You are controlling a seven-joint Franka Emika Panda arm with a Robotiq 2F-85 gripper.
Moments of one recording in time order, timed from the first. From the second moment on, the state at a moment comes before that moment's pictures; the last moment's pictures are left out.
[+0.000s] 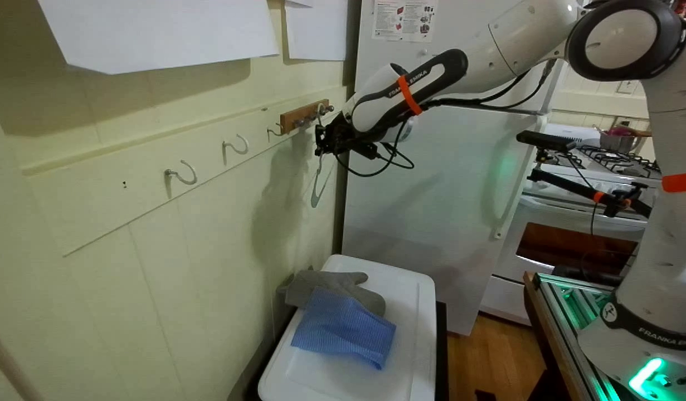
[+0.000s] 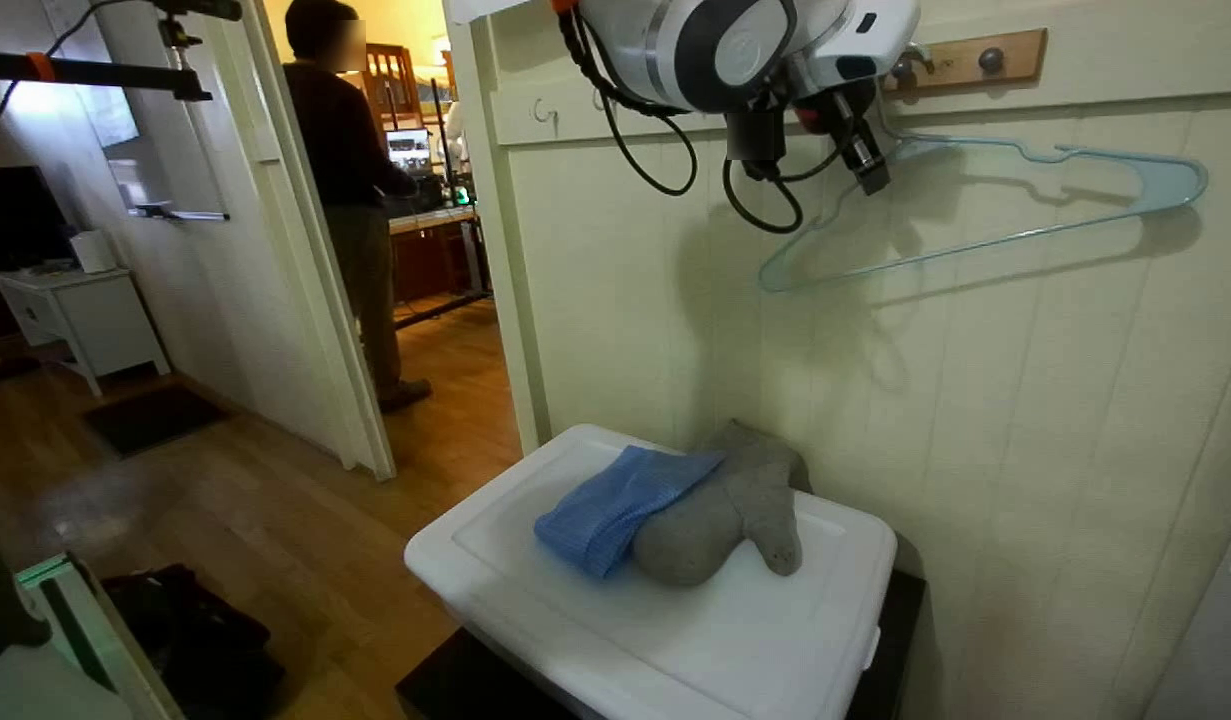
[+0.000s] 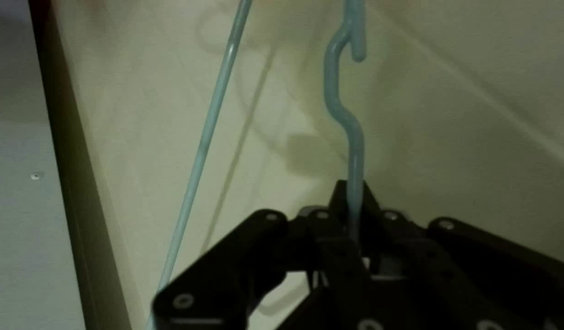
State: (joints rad) arm -0.27 0.47 -0.07 -1.78 0.27 3.03 0.49
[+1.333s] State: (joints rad) arm -0.16 0.48 -0.22 -1.79 0.27 2.86 0.48
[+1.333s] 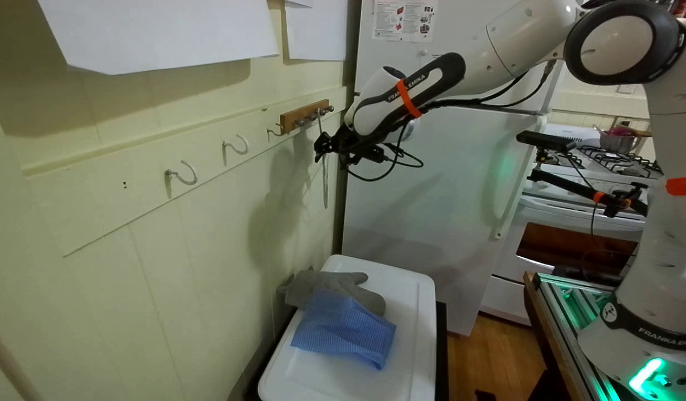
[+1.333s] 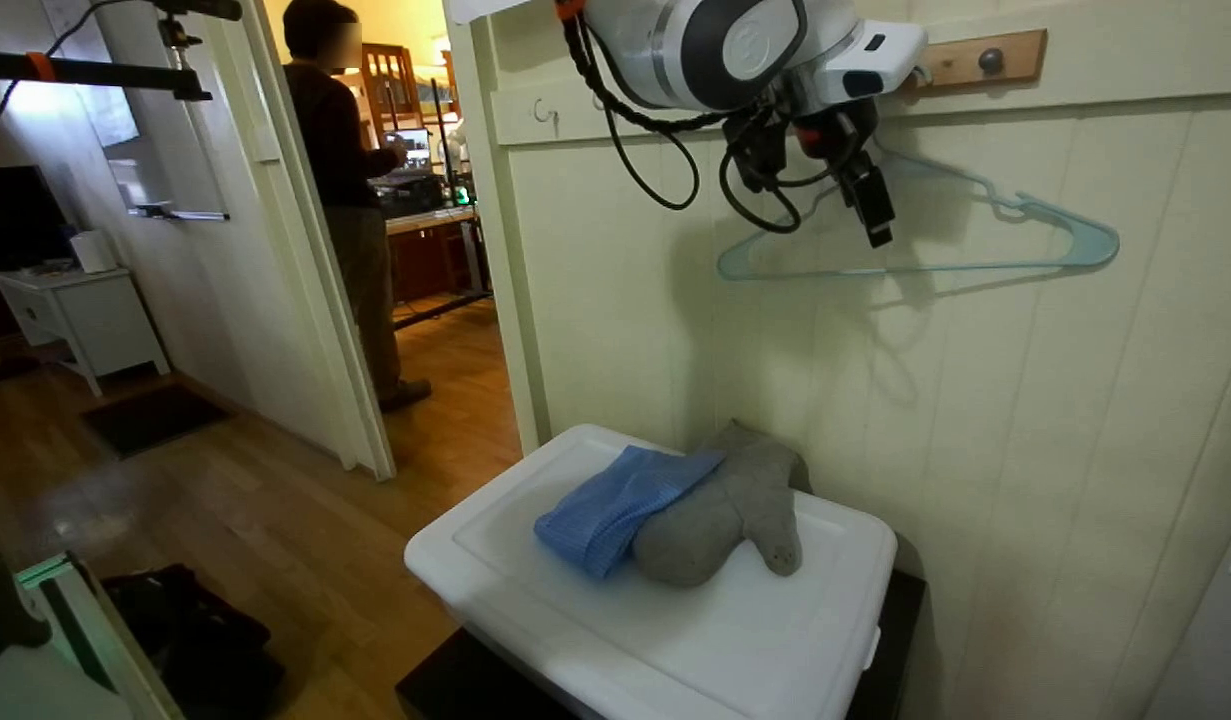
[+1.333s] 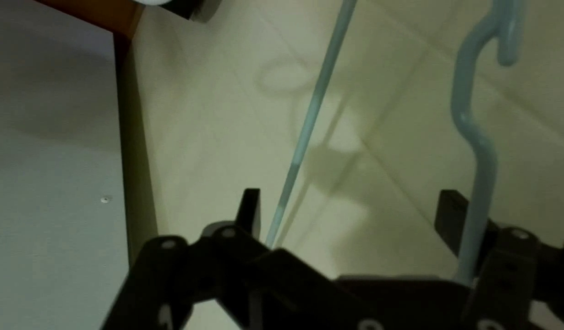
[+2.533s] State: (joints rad) arm -0.28 0.33 -0.02 -1.94 0.37 2.82 0.03
